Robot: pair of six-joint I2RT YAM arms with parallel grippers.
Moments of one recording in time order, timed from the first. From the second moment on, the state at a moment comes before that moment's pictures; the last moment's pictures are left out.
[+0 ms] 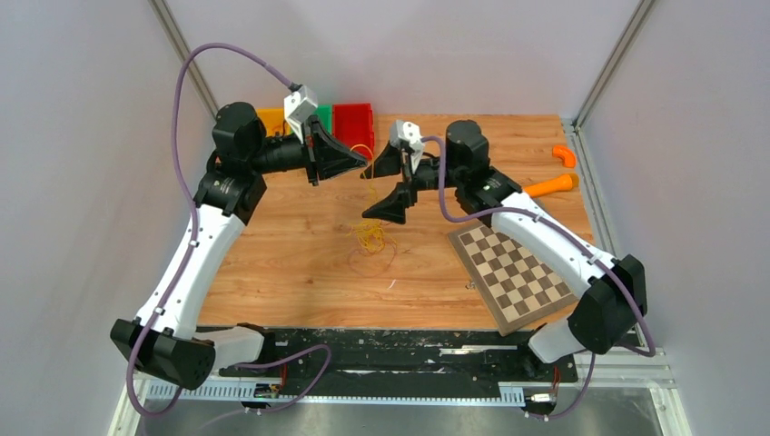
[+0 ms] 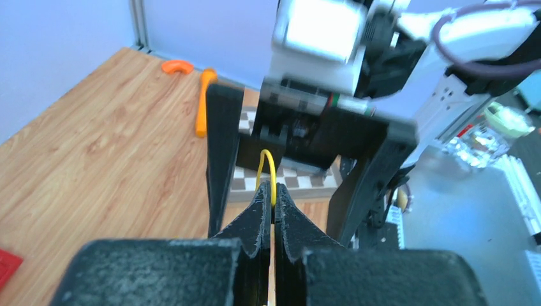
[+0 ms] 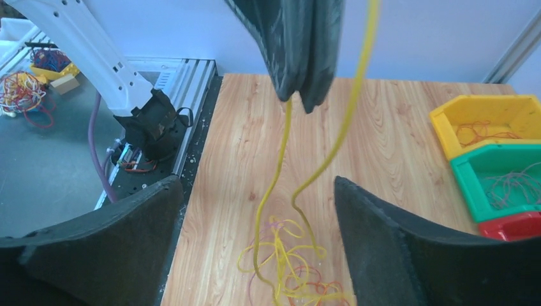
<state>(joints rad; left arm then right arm) -0.31 1.22 1.39 -0.21 1.05 -0.17 0.63 1.48 1.35 0.05 -1.01 -0.08</state>
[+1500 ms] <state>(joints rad) -0.25 1.11 0.90 -0.09 0.95 0.22 0.59 1.66 1.68 0.11 -0.91 0.41</state>
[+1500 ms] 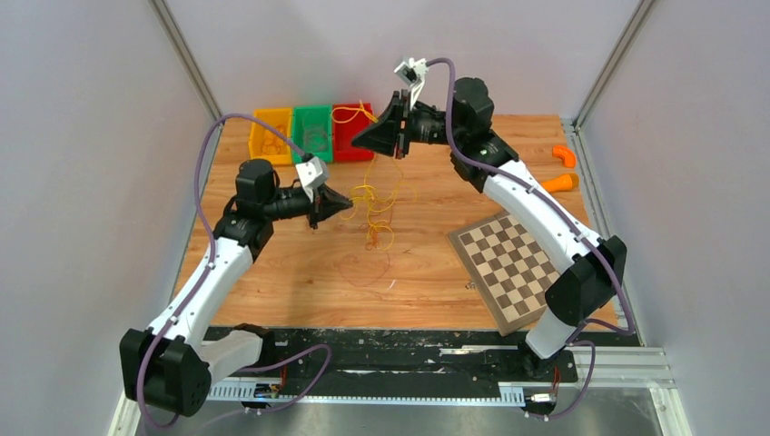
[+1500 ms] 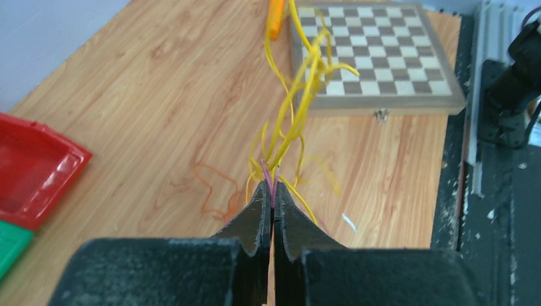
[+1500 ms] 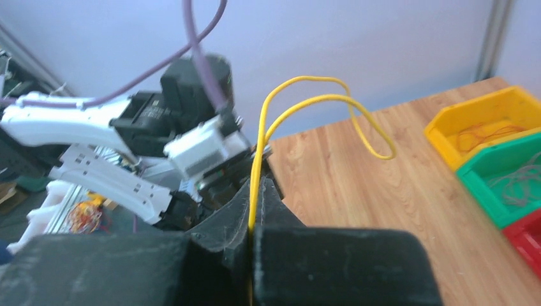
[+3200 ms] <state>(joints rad) -0.07 1.04 0.80 0.12 0.88 -0.11 0.51 1.71 1.95 0.25 -0.84 0.65</state>
